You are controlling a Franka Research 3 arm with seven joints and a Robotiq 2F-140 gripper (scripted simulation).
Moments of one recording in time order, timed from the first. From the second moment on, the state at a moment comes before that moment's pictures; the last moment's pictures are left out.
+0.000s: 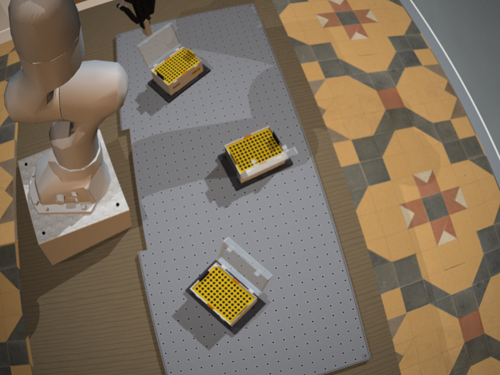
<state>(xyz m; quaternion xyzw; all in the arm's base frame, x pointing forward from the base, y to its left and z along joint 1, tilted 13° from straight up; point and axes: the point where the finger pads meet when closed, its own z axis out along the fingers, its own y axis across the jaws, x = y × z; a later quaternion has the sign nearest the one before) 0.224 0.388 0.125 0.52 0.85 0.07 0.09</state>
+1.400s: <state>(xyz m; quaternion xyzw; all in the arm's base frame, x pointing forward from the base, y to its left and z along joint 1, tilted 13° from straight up) 0.237 0.368 0.132 0.53 0.84 0.08 0.08</state>
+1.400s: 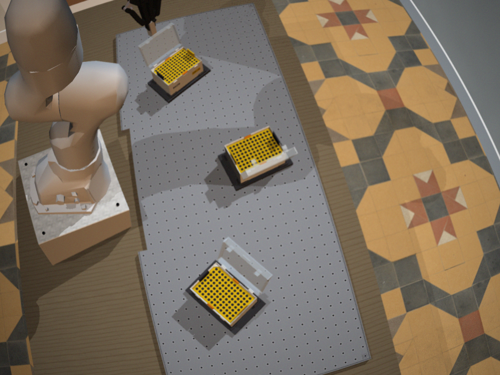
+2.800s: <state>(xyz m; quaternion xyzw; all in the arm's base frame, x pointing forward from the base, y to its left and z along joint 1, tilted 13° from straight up) 0.258 0.323 0.142 0.53 0.84 0.08 0.08</state>
